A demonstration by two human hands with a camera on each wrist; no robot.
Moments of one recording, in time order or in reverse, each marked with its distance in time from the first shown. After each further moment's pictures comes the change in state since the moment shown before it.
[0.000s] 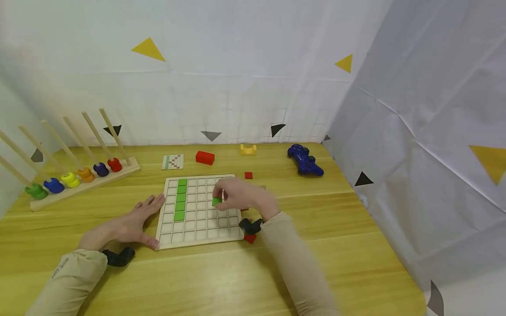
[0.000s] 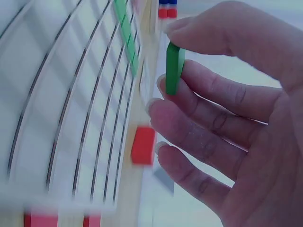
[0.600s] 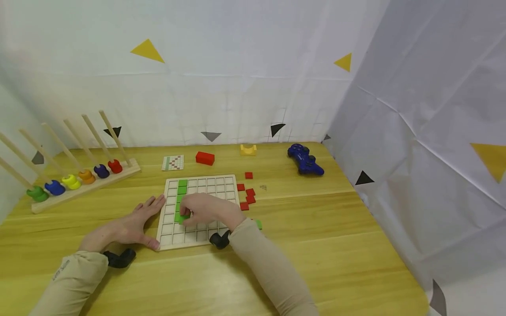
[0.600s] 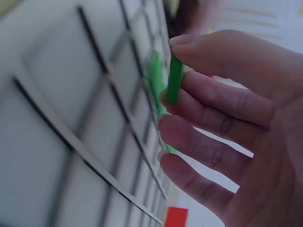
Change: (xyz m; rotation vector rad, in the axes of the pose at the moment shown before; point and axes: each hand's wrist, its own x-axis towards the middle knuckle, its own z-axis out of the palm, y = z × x) left_hand 0.000 0.001 0.000 -0.017 -0.007 -0.004; right_hand 0.058 -0.046 0.053 -0.194 -0.087 -0.187
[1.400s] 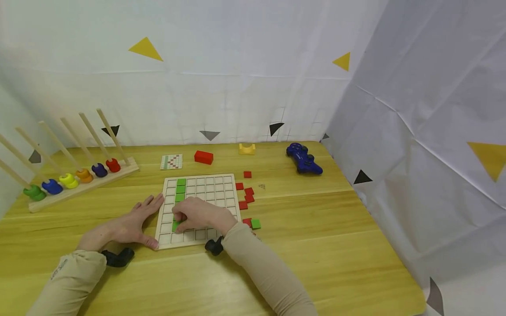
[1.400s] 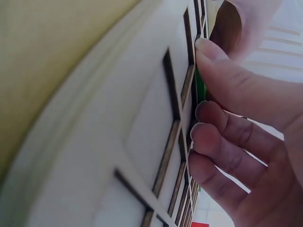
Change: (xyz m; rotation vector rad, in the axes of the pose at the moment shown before) left_hand 0.001 -0.001 0.000 0.005 0.005 0.007; right_hand 0.012 -0.003 0.022 0.043 0.045 0.012
